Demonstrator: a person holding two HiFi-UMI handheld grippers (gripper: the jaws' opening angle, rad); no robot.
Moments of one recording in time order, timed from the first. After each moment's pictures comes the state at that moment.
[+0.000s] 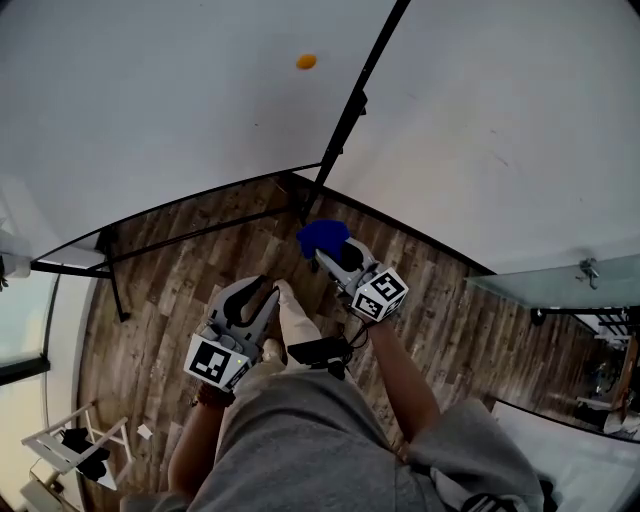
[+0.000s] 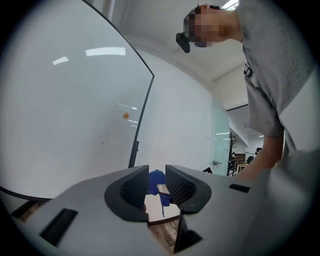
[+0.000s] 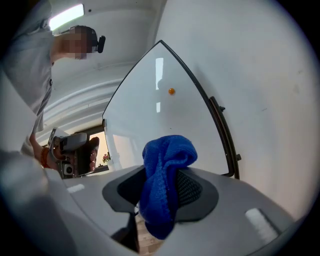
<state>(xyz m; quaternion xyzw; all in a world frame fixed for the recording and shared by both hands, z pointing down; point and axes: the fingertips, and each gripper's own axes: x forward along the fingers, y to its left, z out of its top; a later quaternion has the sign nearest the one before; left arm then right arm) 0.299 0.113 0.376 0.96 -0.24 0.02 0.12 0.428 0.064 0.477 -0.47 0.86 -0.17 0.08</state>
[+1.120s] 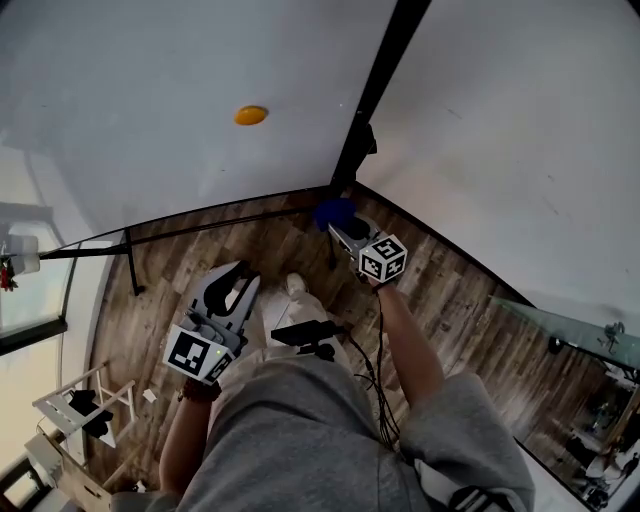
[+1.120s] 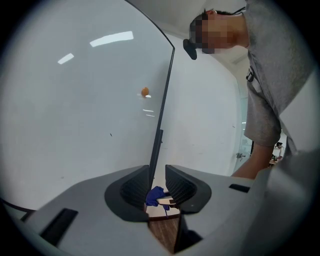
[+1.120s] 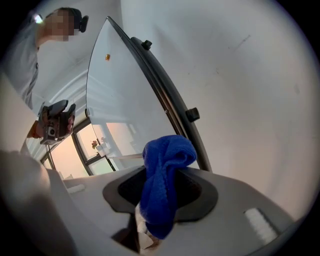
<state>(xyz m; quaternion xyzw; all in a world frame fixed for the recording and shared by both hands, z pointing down) 0.367 -0.037 0.410 0.94 -0.32 0.09 0.13 0.533 -0.111 0.662 -0.41 0.87 -0.28 0.01</state>
